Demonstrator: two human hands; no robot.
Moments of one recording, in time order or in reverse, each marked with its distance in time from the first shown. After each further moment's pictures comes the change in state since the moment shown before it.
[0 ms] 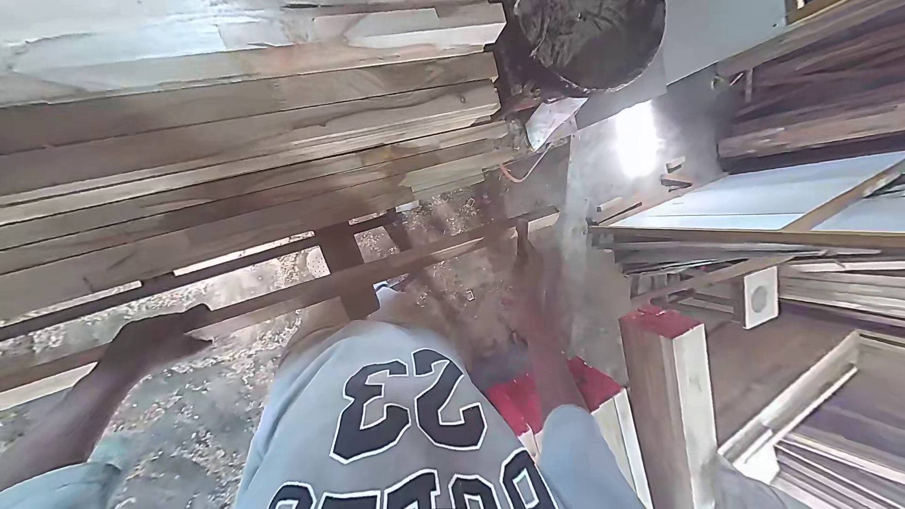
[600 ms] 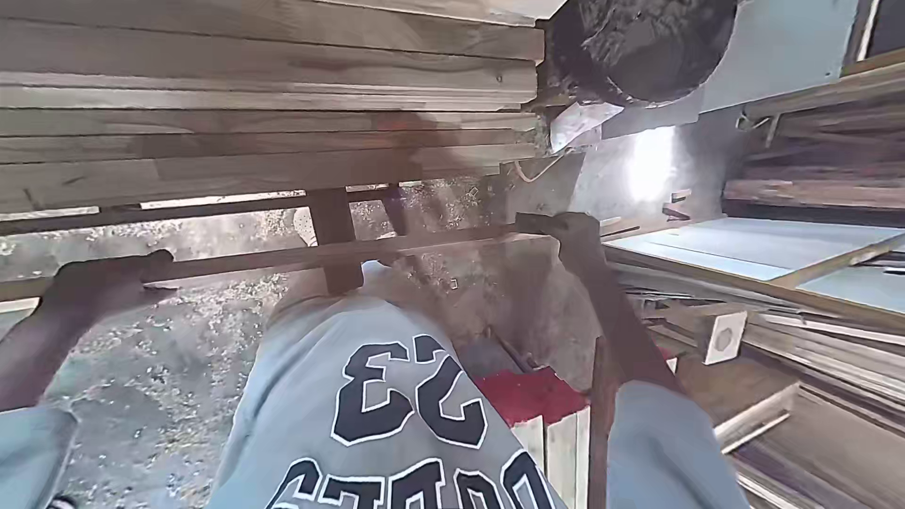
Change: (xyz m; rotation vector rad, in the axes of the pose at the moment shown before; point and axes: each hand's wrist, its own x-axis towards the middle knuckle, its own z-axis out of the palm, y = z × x) left_hand -0.011 0.007 0.015 0.001 0.080 0.017; right_hand 0.118 -0.006 -0.099 -0.684 -0.335 -0.706
